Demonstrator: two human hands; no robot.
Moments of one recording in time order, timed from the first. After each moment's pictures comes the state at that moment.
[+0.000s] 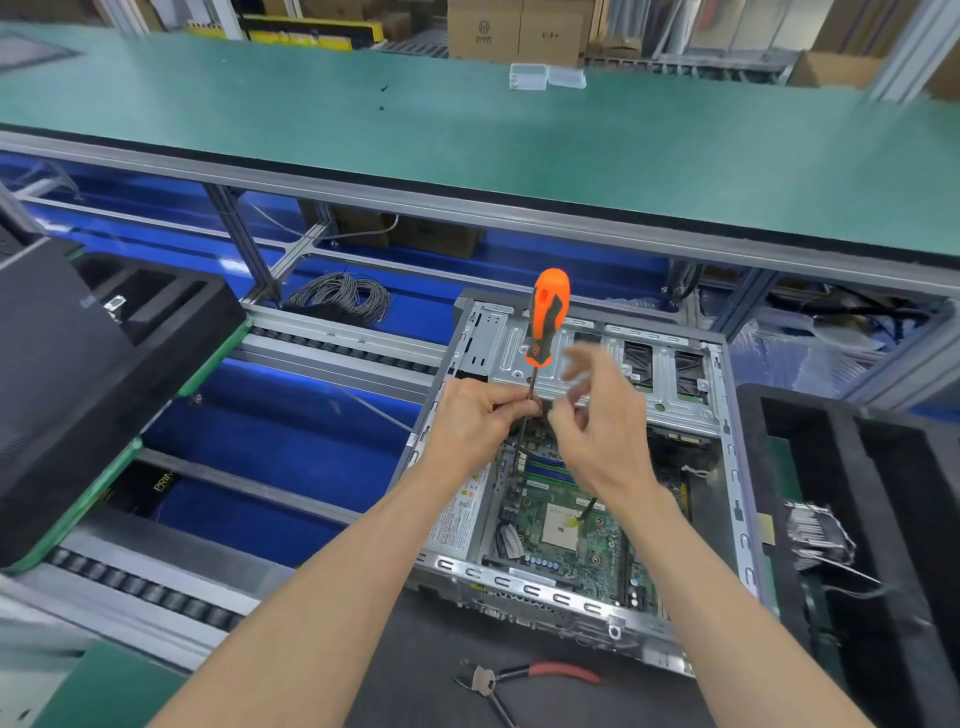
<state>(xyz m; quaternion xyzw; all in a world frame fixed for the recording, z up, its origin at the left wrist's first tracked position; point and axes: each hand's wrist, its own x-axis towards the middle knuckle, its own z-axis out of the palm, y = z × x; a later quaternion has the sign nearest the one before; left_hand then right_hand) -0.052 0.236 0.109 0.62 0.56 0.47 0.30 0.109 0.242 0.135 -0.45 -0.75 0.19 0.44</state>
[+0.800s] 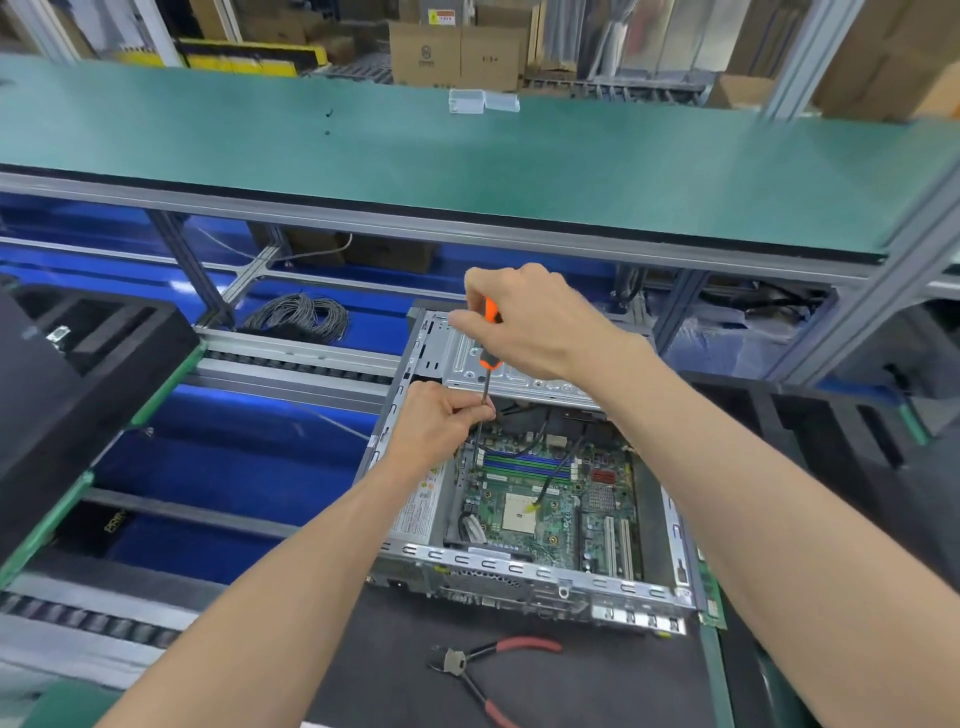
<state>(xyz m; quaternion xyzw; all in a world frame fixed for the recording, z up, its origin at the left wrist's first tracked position) -0.047 0.234 0.110 0.63 0.59 0.40 0.30 0.099 0.262 0.267 -0.44 -0.88 0.10 0.15</state>
